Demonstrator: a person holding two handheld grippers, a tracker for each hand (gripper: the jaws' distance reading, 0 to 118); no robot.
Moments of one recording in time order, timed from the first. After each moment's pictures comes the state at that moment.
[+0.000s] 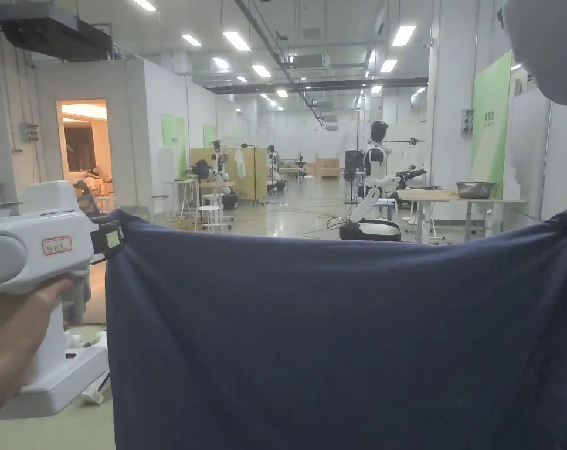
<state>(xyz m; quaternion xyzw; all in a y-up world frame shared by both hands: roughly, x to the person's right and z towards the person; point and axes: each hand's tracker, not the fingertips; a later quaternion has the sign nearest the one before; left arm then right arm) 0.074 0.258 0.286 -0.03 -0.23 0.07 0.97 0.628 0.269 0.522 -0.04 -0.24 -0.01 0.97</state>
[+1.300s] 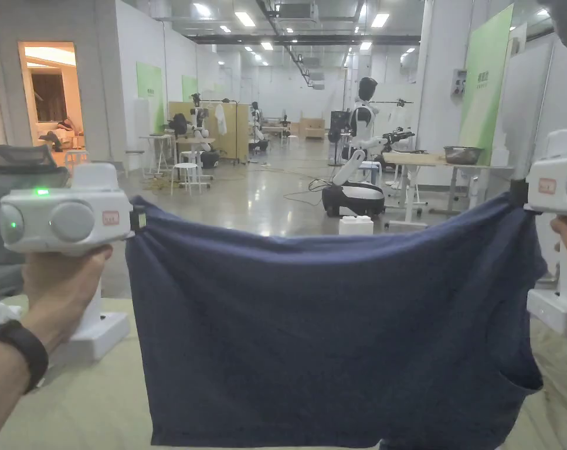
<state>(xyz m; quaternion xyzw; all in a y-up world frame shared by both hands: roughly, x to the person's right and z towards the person) 0.209 0.171 0.095 -0.10 -0.20 0.01 0.97 0.698 0.219 0.335 -0.09 -0.33 -0.02 0.94</state>
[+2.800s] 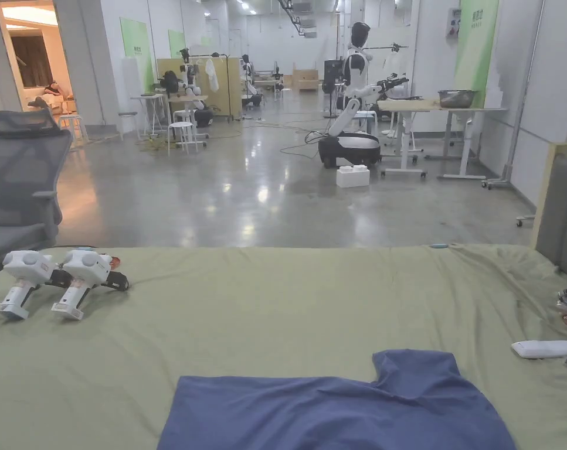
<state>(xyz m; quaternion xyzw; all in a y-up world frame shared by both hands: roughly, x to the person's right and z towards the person) -0.017 -0.180 0.422 -0.35 -0.21 0.07 0.91 0.555 -0.178 0.735 -0.34 -0.27 -0.16 0.89</state>
